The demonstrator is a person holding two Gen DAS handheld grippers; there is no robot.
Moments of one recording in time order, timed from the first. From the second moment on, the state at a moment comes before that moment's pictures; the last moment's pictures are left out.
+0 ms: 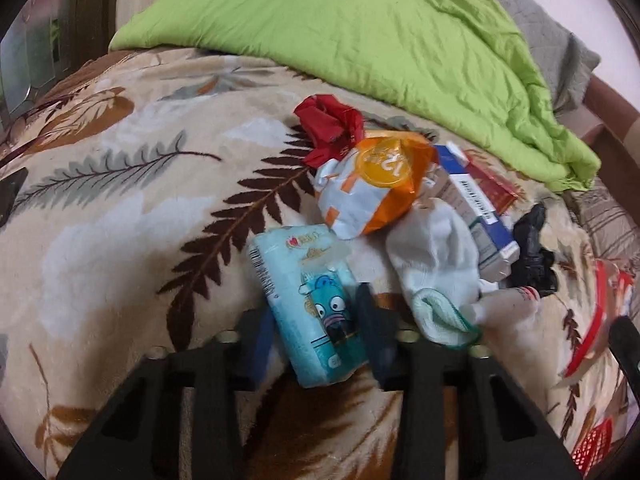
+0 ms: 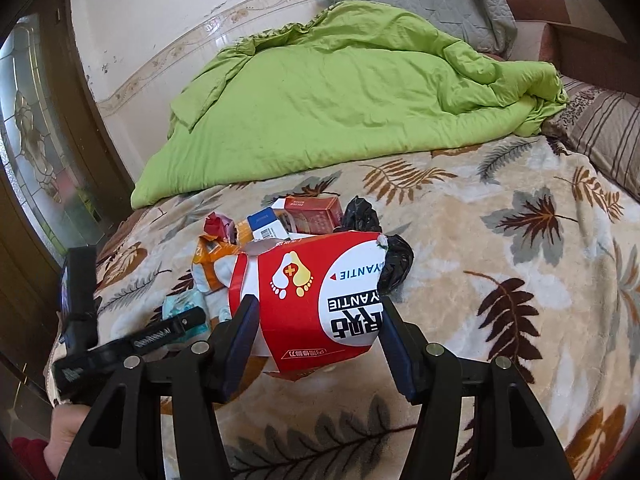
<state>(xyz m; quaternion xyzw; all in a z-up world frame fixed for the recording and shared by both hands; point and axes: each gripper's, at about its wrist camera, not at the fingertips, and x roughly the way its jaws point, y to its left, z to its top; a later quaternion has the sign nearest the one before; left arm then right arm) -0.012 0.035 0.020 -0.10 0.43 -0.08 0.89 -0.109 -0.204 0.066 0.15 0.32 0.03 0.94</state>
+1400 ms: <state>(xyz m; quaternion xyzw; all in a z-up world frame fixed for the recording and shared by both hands) -0.131 0.039 0.060 0.05 0.30 -0.08 0.95 -0.150 -0.175 0.067 0.09 0.30 0.03 0.95</state>
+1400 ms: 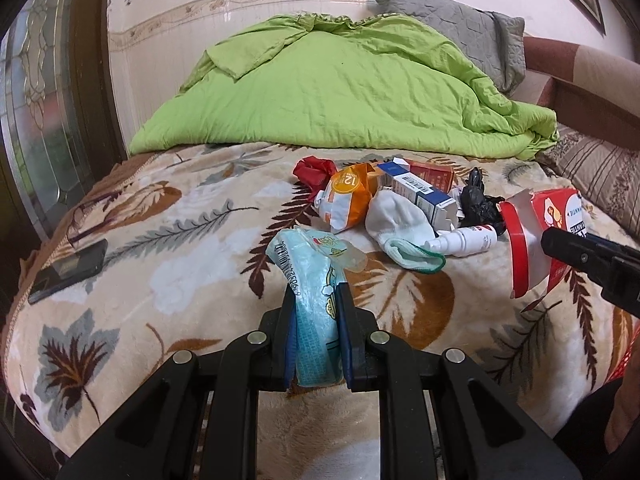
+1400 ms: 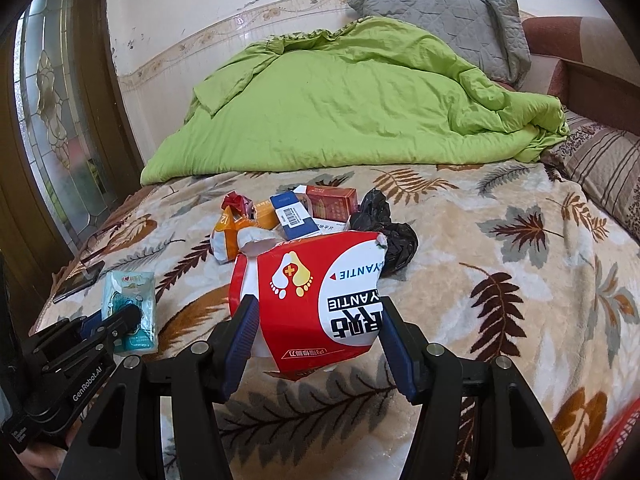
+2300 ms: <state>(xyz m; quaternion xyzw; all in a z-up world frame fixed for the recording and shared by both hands) -0.133 0.035 0.062 0.07 0.29 -0.08 0.95 -0.158 -0.176 0.072 0.09 0.29 0.03 0.95</state>
